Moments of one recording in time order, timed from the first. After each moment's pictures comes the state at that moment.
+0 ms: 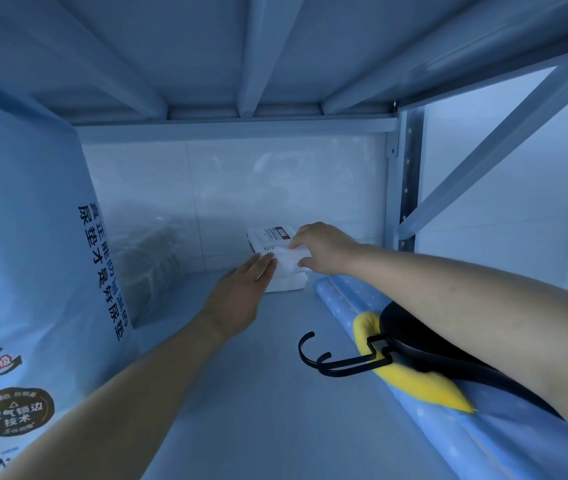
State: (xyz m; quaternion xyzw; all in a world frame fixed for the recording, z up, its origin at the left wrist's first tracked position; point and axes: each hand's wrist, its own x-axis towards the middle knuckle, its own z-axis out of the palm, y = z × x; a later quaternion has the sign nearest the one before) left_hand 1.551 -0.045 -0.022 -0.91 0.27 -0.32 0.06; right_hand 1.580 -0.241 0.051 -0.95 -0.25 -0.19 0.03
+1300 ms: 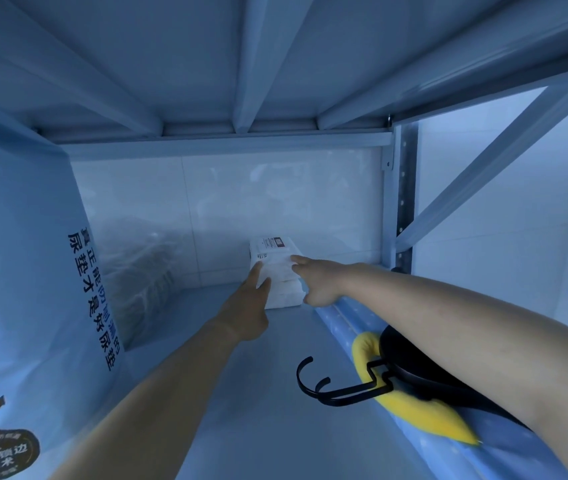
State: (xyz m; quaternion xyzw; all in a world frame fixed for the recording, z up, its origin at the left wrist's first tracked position) left_hand 1.581 -0.060 -0.015 -0.97 0.20 -0.14 -0.07; right_hand 1.592 -0.240 0.038 -0.98 -0.21 -0.01 -0.04
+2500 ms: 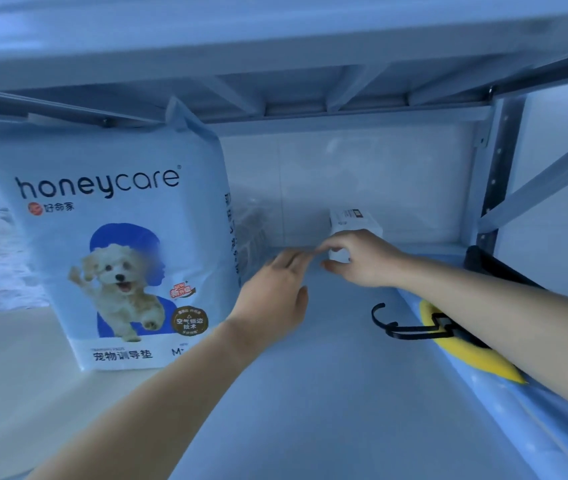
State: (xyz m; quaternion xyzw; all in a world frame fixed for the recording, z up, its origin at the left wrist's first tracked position) left_hand 1.380 -0.013 0.022 -0.94 0.15 -0.28 -0.13; right_hand 1.472 -0.180 0.053 -0.90 -0.35 -0.13 0.22
